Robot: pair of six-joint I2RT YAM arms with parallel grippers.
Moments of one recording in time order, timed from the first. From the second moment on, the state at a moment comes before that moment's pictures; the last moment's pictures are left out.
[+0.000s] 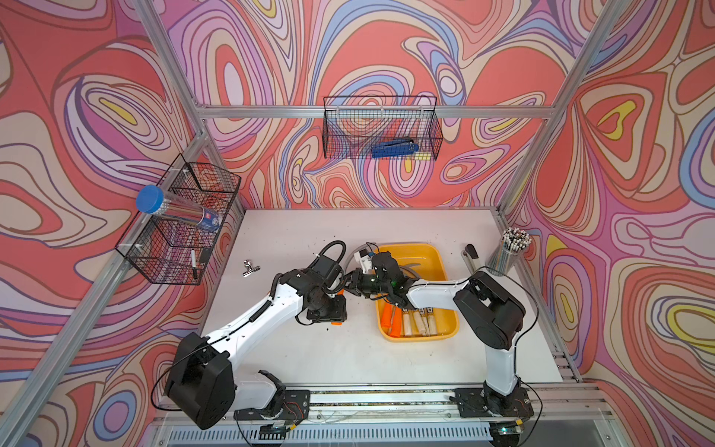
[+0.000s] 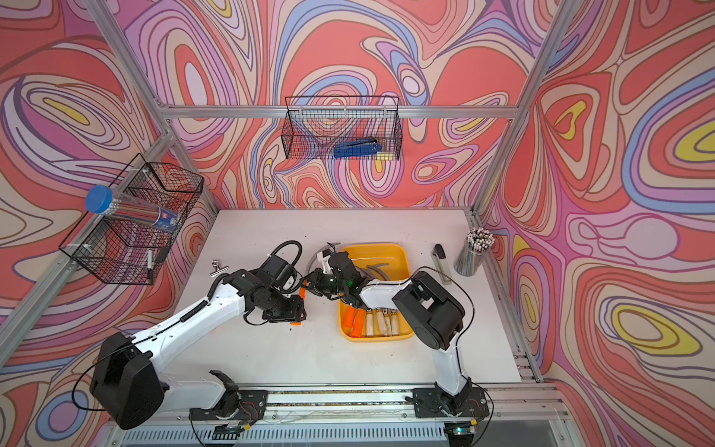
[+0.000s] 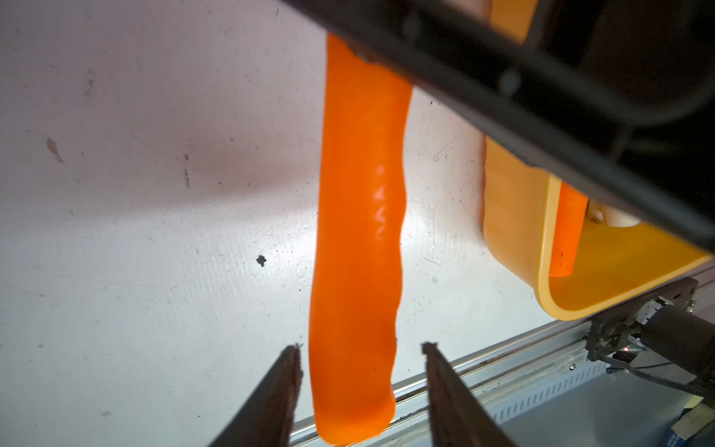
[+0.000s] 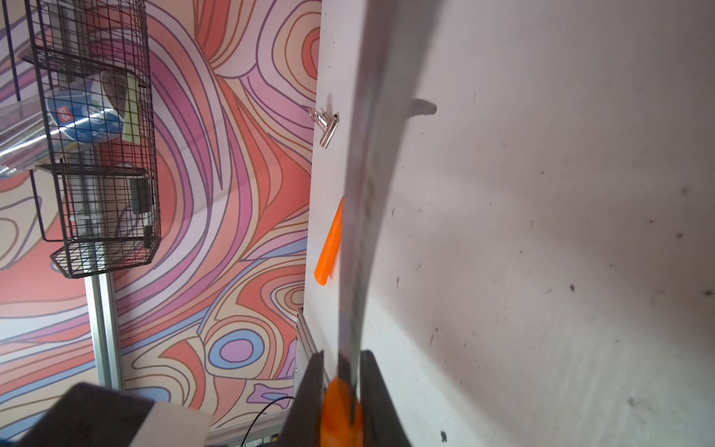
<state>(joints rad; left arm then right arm) -0.55 1.33 0.99 -0.95 0.21 -0.53 0.77 1.98 1.11 0.49 -0.52 1.14</state>
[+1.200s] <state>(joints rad) -0.54 1.22 1.03 -0.96 0.17 -0.52 0.59 1.66 1.17 -0.24 -0.61 0.66</state>
